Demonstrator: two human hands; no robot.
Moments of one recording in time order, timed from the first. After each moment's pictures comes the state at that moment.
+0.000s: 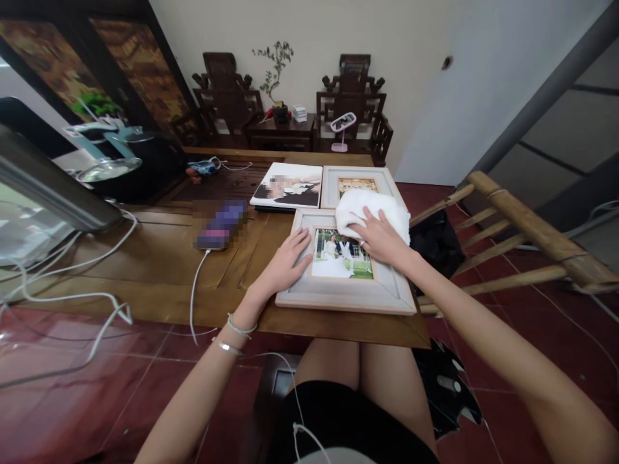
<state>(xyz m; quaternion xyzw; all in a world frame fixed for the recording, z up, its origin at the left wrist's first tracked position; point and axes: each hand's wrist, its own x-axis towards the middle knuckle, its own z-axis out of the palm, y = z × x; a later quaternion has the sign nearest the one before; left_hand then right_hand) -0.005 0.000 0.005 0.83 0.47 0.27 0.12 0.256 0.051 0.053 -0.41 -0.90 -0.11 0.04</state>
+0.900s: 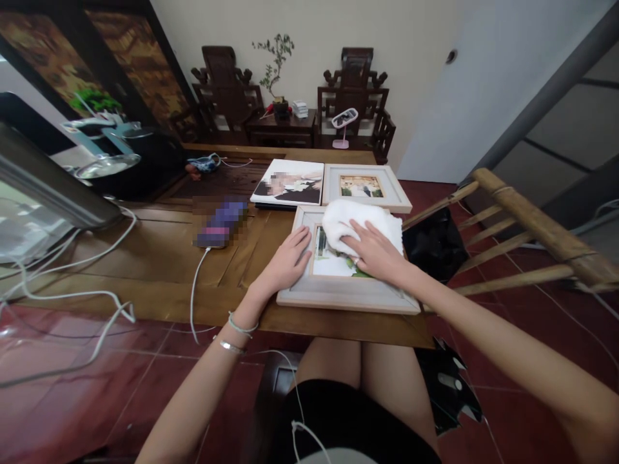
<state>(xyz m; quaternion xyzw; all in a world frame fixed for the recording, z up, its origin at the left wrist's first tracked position) -0.003 0.003 0.004 0.84 0.48 0.25 0.09 0.242 0.022 0.050 -0.36 -0.93 -0.06 0.07</state>
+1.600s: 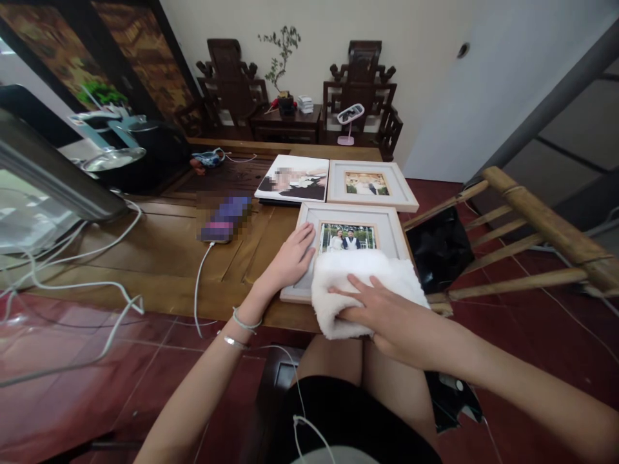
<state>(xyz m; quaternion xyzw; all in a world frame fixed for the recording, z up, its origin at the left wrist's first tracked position) -0.003 0.002 0.002 0.83 0.49 0.26 0.10 0.237 -0.082 0.097 -0.28 -0.94 0.20 -0.07</state>
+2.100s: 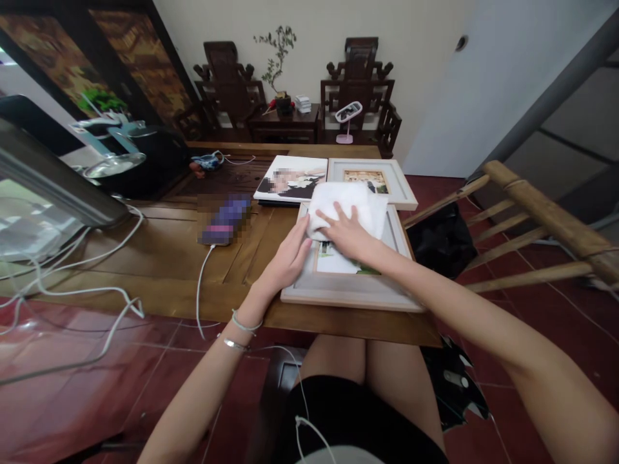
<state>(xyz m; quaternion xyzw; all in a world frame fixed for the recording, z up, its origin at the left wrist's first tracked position) -0.003 -0.005 0.011 0.79 0.45 0.38 0.15 0.176 0.044 0.067 -0.38 -0.92 -0.05 -0.03</state>
